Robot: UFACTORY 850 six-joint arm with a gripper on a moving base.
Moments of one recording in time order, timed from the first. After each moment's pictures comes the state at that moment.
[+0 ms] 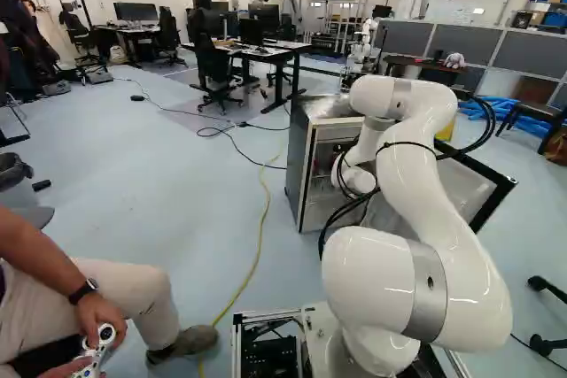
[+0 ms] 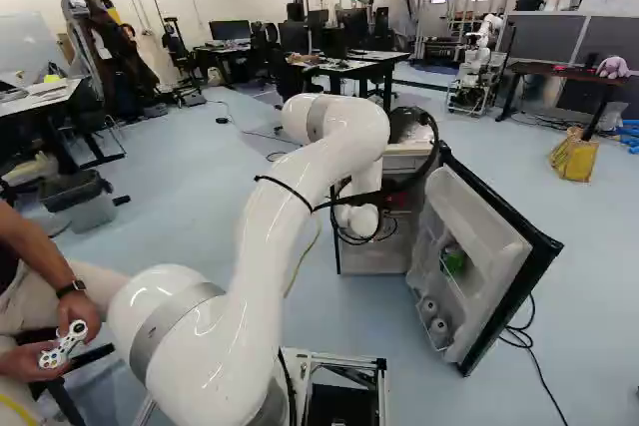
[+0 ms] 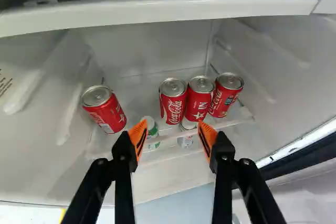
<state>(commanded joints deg) -24.6 -67.5 -72.2 -14.6 57.4 0.0</state>
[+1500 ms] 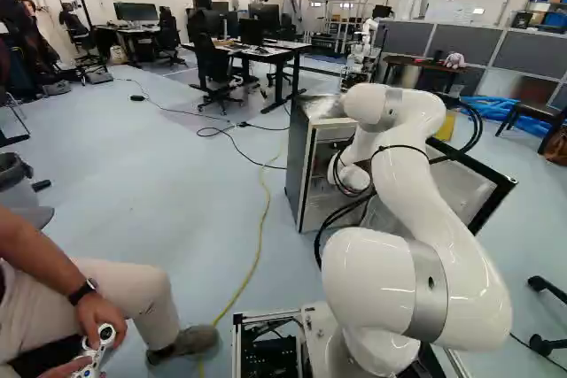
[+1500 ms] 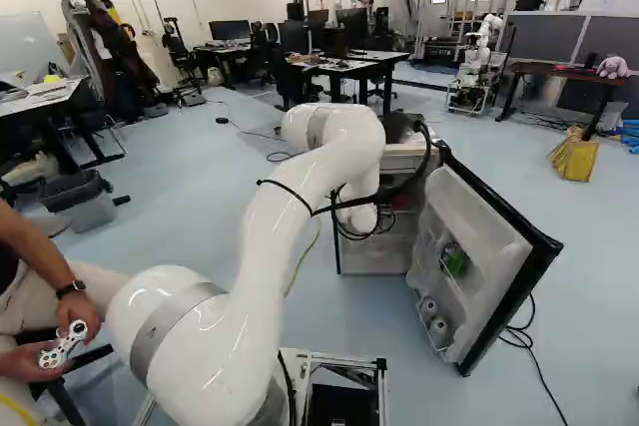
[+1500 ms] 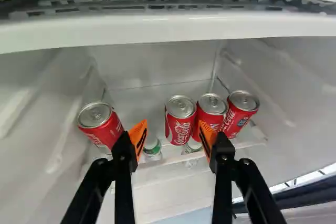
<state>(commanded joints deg) -23.0 -71.9 -80.2 -14.6 57.4 0.0</state>
